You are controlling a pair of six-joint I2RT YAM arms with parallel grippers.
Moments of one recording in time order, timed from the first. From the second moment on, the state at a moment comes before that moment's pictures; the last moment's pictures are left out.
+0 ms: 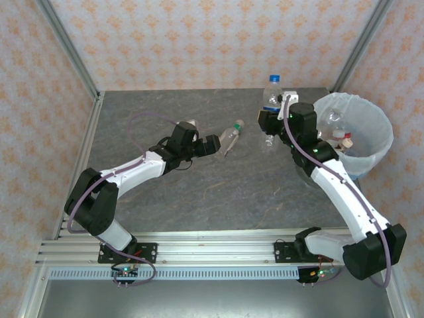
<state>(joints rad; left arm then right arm) -0.53 1.58 1.01 -0.12 0.05 -0.75 0.35 1.15 1.13 -0.31 0.00 0.25</state>
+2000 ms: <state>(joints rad) -0.53 1.43 0.90 0.07 0.10 -0.74 -0.32 1.14 1.15 -0.36 0.35 -0.11</state>
